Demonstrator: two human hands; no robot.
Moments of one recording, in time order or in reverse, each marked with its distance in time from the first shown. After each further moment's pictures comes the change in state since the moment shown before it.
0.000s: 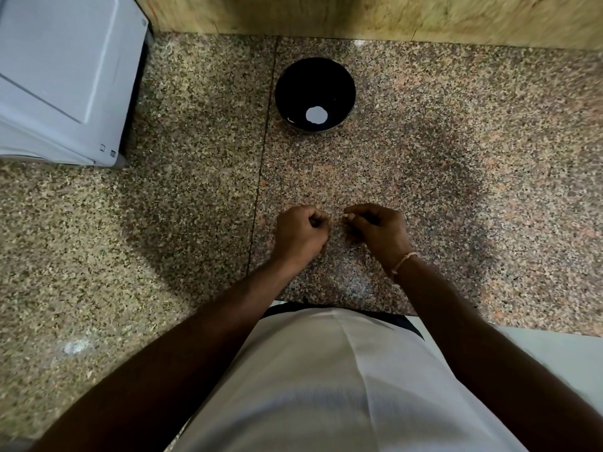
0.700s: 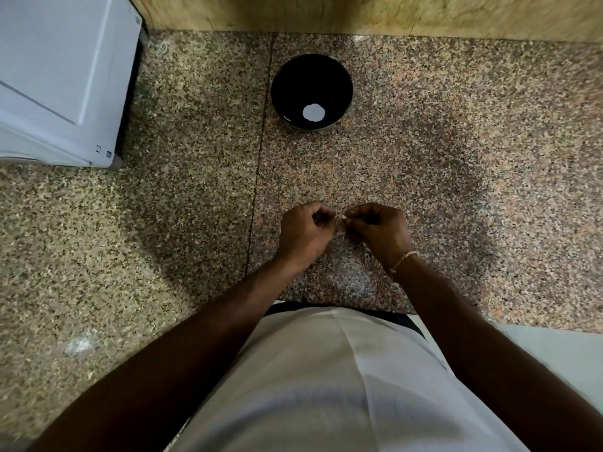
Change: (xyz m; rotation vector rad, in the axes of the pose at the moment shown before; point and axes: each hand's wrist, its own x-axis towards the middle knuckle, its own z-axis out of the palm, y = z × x) left_hand 0.004 0.003 0.011 -0.092 -0.039 0.048; right_hand 0.001 0.003 -0.005 -0.077 0.038 0.003
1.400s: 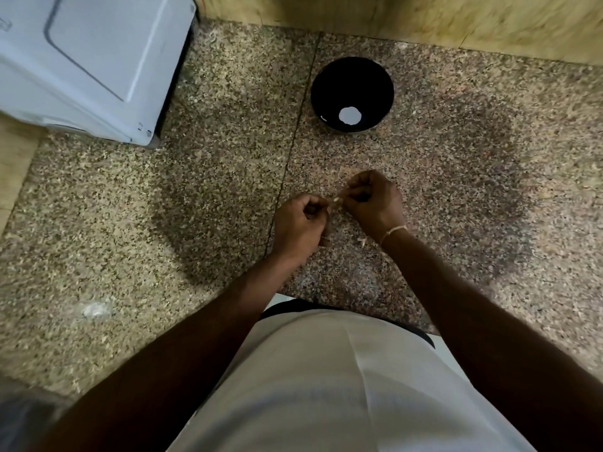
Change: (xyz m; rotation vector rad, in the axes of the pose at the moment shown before) left_hand -0.008 -0.006 -0.037 -0.328 0.182 -0.182; right_hand 0.040 -0.043 0.042 -0.339 -0.050 -0.301
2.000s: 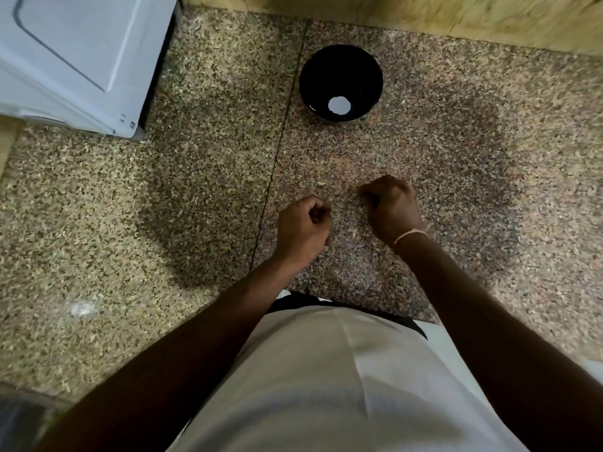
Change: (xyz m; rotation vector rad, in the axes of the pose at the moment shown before) left_hand -0.016 -0.004 0.017 0.225 -0.049 0.057; right_hand -0.014 0.029 -0.034 -0.495 0.024 -0.271
